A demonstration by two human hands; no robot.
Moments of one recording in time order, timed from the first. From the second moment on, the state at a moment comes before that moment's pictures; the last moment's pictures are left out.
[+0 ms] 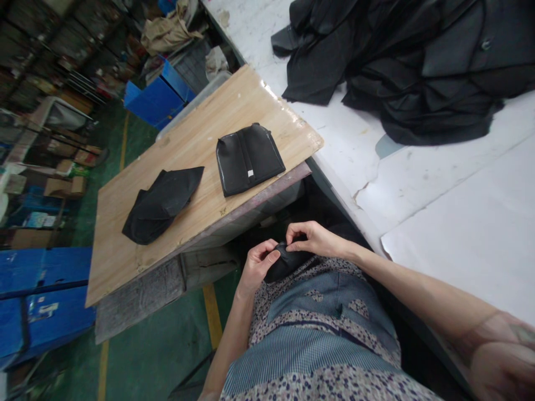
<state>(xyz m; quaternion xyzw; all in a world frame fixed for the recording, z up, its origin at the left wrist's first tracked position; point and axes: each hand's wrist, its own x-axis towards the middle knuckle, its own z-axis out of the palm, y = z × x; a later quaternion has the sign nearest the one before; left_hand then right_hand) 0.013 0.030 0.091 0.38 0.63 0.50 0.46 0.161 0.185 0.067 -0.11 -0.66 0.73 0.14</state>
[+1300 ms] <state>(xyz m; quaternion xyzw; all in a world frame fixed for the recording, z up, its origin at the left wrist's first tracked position) 0.005 0.031 0.096 0.44 0.68 0.42 0.41 0.164 0.187 0.066 -0.06 -0.82 0.55 0.13</state>
